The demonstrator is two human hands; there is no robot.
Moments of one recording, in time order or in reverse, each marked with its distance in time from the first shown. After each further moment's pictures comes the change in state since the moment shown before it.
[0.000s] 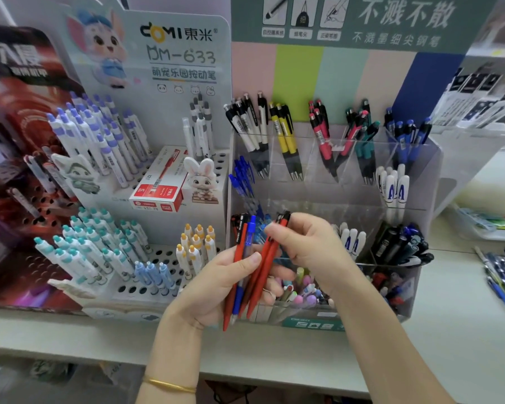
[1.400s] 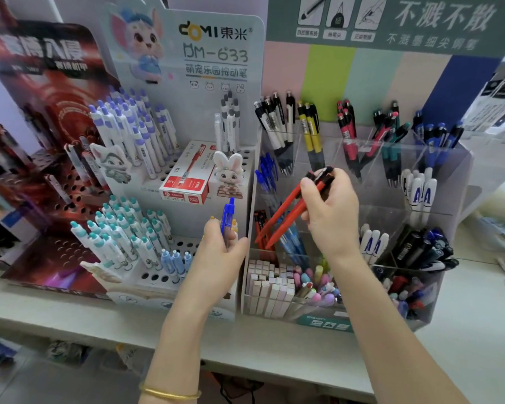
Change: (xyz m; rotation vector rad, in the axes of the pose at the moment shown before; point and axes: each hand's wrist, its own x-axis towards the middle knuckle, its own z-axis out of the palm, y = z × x) left_hand -0.020 0.016 -0.003 0.750 0.765 0.153; right_hand 0.027 -0.018 0.023 -0.159 0.415 -0.398
